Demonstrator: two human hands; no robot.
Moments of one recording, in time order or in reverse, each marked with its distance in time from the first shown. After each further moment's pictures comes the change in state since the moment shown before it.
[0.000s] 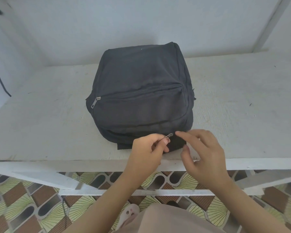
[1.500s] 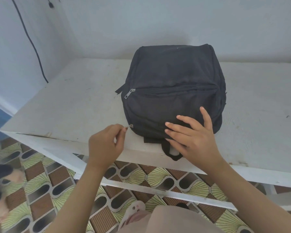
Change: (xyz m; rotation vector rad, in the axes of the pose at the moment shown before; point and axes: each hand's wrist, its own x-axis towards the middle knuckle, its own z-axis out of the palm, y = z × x) left_hand -0.021 -0.088 -0.127 0.788 0.467 0.376; right_hand 0.045 -0.025 0.058 -0.197 -0.081 -0.462
